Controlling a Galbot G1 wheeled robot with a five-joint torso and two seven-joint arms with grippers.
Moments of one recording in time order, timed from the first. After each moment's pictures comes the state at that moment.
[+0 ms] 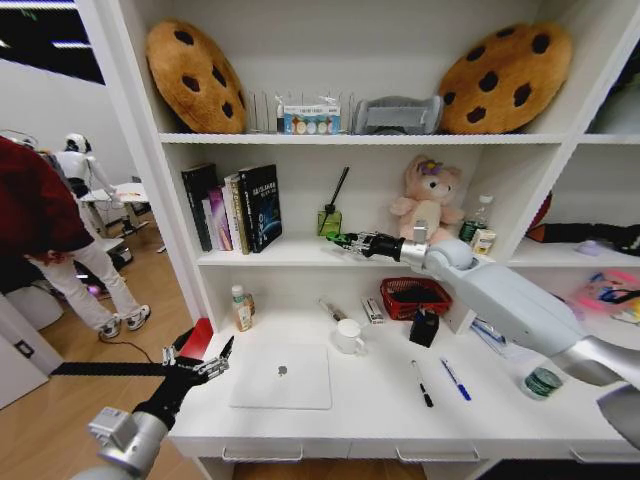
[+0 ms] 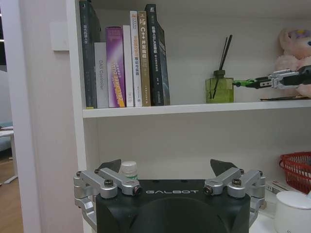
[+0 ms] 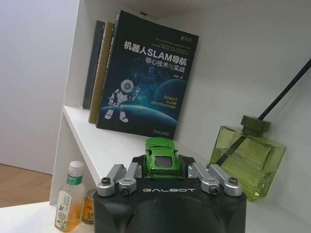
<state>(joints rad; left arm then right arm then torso) 1.84 -1.12 -0.80 -2.46 -0.48 0.17 0.03 0.02 0.74 -0.47 1.37 0.97 -0.13 -0.61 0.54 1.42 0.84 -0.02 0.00</state>
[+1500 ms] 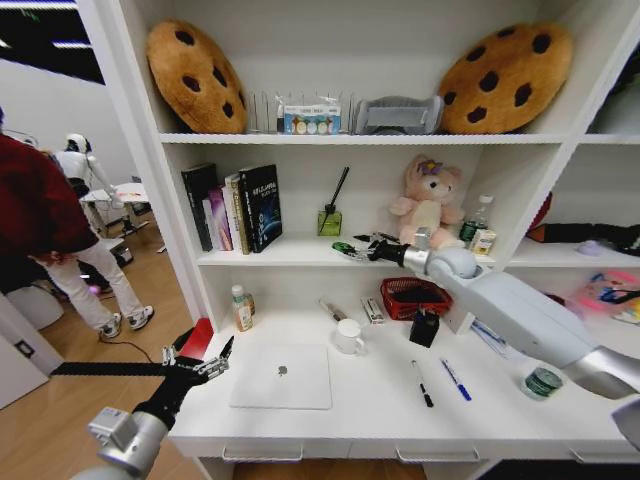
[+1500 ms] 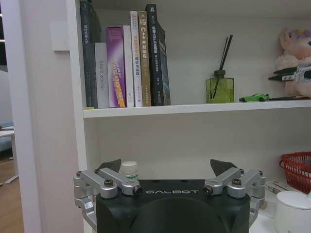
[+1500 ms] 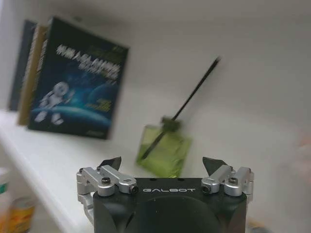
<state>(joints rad) 1.84 -1.12 -0.80 -2.46 -0.48 0.17 0.03 -0.14 0.59 -0.30 1.54 0.96 -0.12 -0.29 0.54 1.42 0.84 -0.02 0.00</state>
